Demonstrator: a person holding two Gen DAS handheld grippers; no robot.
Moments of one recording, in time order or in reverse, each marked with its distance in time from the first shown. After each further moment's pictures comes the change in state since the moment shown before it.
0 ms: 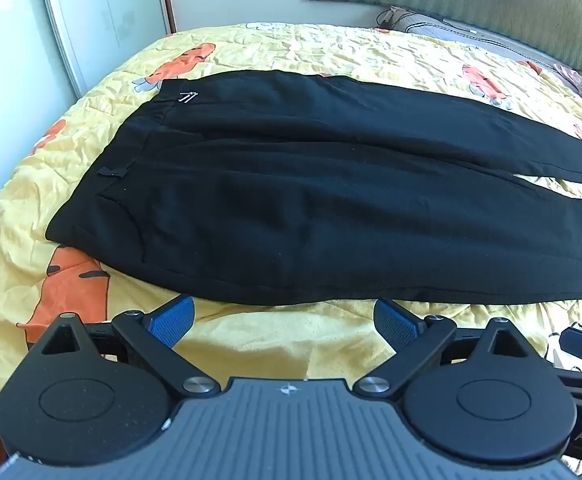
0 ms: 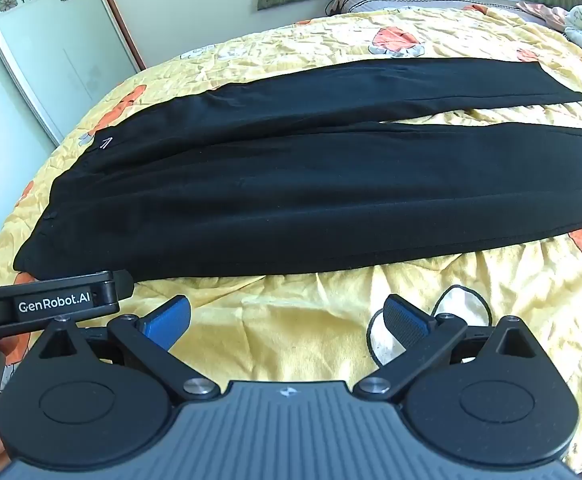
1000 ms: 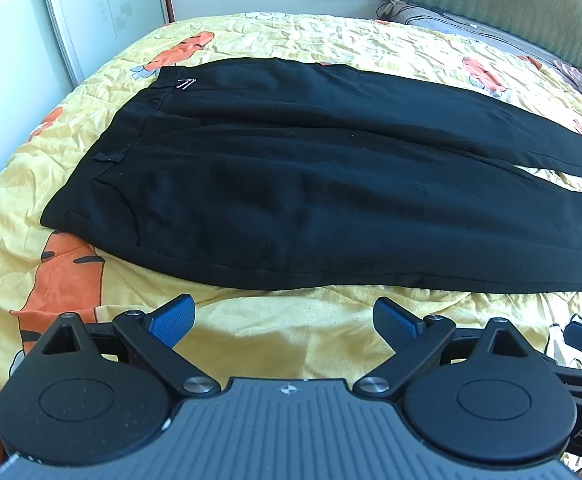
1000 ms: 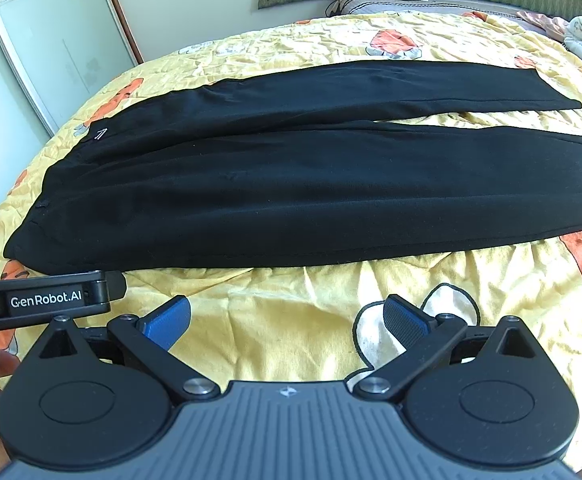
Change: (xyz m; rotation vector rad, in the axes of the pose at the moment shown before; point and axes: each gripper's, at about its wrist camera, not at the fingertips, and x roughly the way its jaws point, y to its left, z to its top) left arm 0.004 -0.001 -0.005 -0.017 0.037 -0.012; right arm -0.001 0.000 -0.005 -0.028 -0.002 -0.034
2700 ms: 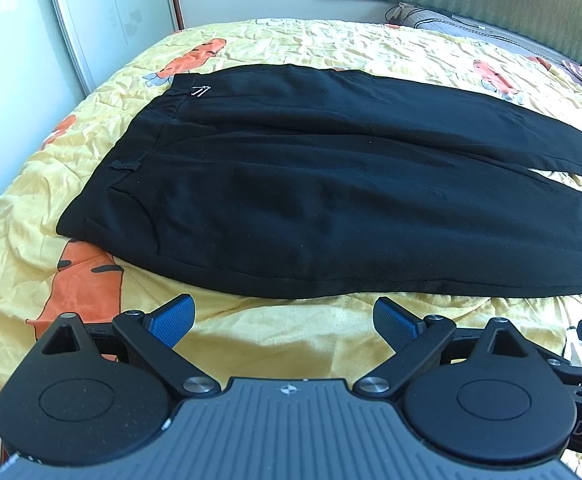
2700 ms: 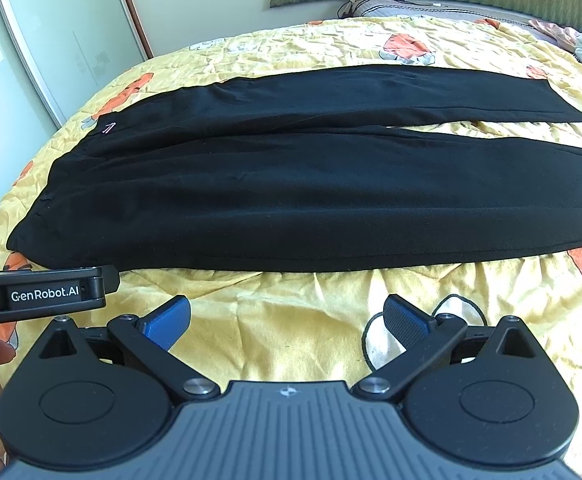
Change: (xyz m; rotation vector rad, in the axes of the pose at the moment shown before) left arm -0.002 0.010 0.002 0.016 -0.018 0.035; right arm 0.004 0.004 0.002 -0.041 -0.001 0.013
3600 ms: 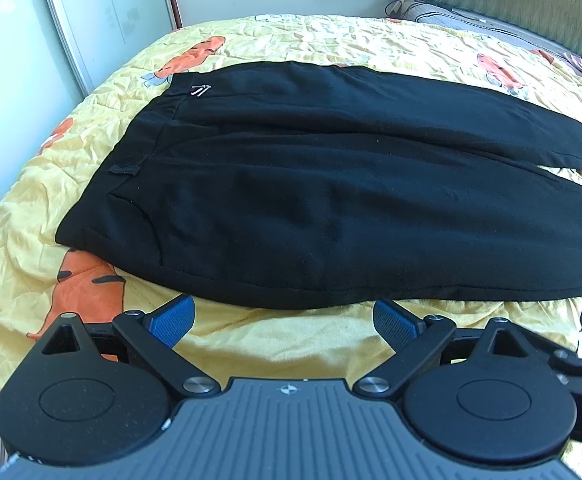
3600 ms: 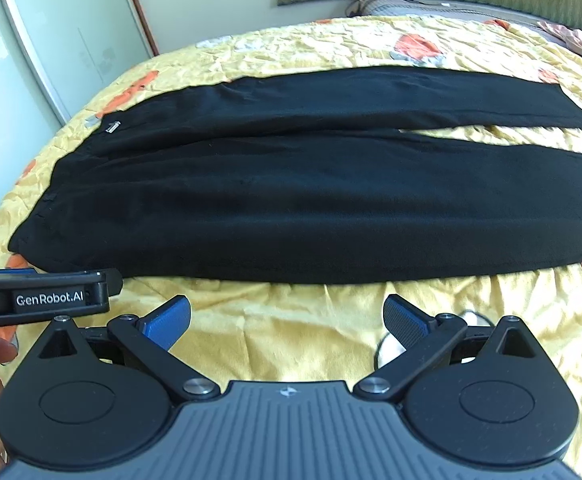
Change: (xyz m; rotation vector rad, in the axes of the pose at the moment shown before) left arm 0.010 0.007 0.008 0.018 0.009 0.003; right arm 0.008 0.003 0.009 -0.018 -0.002 0.027
